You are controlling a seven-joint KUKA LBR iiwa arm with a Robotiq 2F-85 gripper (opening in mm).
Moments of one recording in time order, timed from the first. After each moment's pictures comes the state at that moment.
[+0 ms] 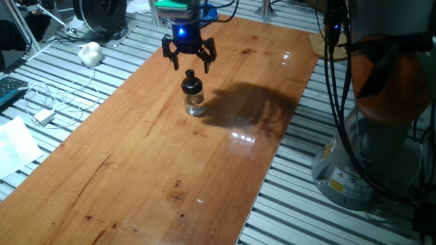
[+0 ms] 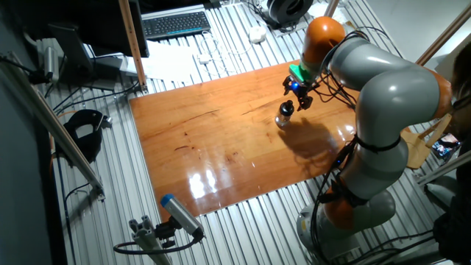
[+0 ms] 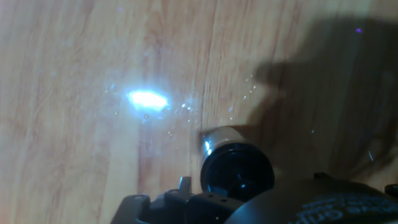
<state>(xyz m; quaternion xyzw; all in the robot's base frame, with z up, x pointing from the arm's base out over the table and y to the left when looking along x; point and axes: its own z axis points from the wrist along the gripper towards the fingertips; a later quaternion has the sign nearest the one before) 0.506 -0.044 0.160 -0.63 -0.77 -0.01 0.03</state>
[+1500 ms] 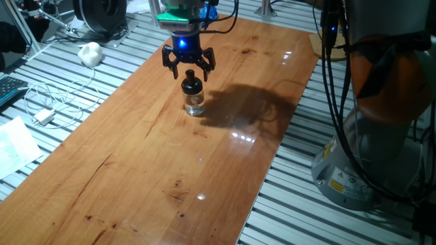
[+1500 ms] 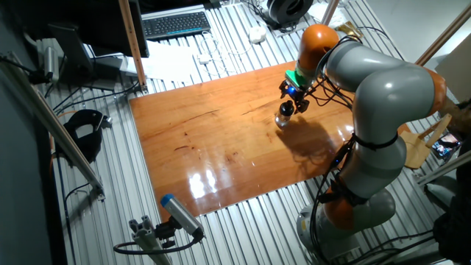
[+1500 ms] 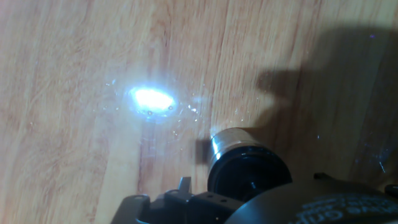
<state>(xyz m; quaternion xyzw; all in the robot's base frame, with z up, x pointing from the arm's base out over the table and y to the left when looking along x) 0.507 -0.039 0.127 -0.60 -0.80 -0.01 0.02</state>
